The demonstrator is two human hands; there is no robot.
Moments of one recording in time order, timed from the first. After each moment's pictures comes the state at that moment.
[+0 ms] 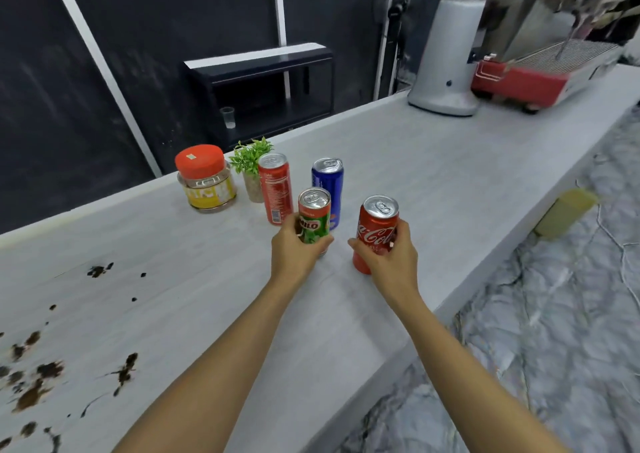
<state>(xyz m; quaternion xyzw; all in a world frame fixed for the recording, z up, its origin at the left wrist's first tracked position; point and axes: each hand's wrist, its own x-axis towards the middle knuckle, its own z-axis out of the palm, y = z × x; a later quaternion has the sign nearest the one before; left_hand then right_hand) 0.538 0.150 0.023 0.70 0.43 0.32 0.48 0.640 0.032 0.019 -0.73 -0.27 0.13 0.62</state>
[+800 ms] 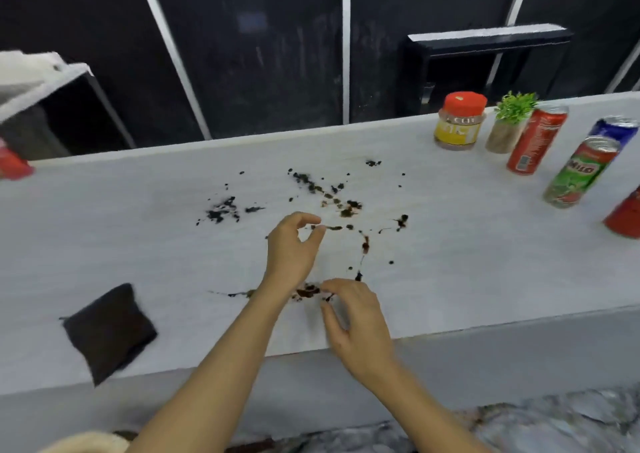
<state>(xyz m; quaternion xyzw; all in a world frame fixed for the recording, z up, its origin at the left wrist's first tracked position) 0.080 0.076 0.028 0.63 0.57 0.42 0.32 0.187 -0.028 -0.037 -0.55 -0.68 0.17 0.45</state>
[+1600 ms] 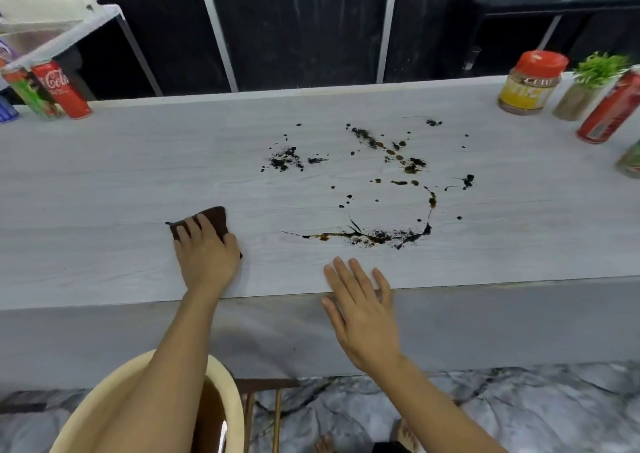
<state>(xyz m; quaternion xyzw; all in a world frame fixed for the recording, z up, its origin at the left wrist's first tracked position) -0.170 0.034 -0.040 0.57 0.80 0.16 0.05 0.079 -0.074 -0.080 -0.60 -0.77 -0.01 0.21</state>
